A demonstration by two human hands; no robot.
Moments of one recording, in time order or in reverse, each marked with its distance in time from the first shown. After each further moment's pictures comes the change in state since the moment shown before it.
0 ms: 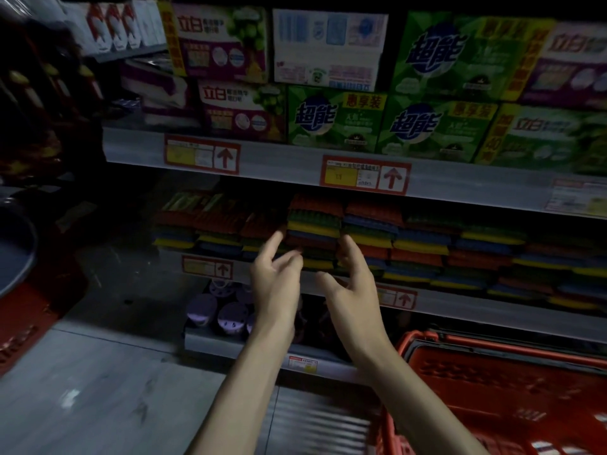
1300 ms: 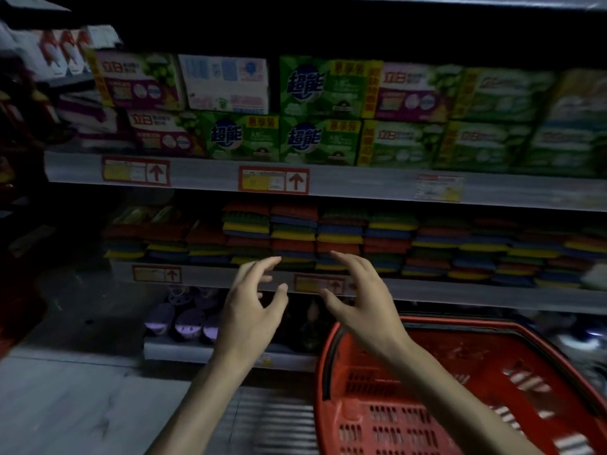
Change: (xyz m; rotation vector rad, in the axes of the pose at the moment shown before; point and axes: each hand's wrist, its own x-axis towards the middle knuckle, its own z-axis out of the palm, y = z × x) left_hand -0.071 -0.017 0.012 0.608 -0.257 0.474; right_hand -0.032 0.029 -0.136 -0.508 -0.003 -0.266
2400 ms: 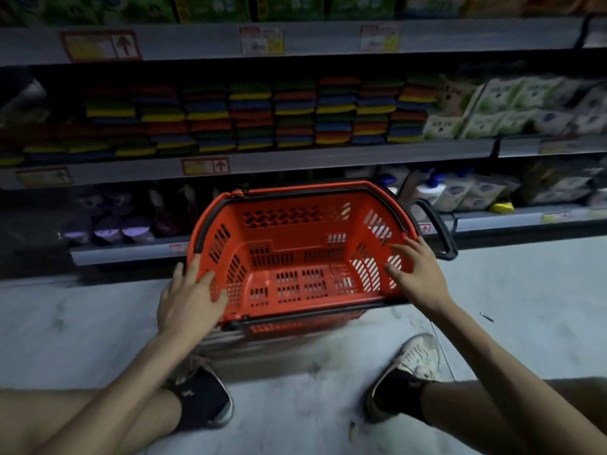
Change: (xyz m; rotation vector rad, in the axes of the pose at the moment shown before) left_hand -0.214 -0.001 0.086 0.878 -0.459 -0.119; right_hand -0.277 0.218 -0.166 -0.248 0.042 0.513
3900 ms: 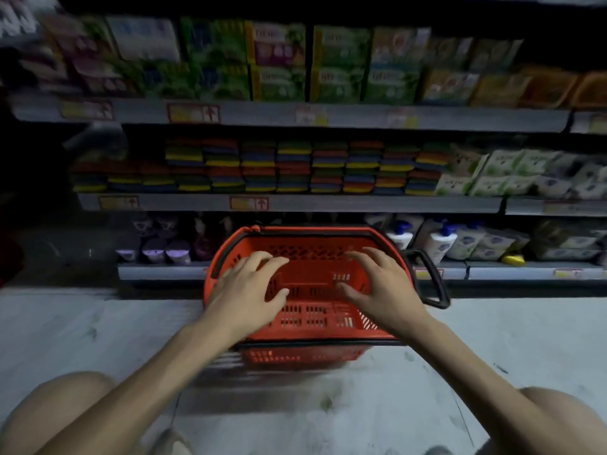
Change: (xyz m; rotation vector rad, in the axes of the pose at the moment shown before) left_hand -0.052 0.045 -0.129 -0.114 0.108 0.341; right_hand -0.059 -0.160 -0.042 -0.234 -0.073 -0.378
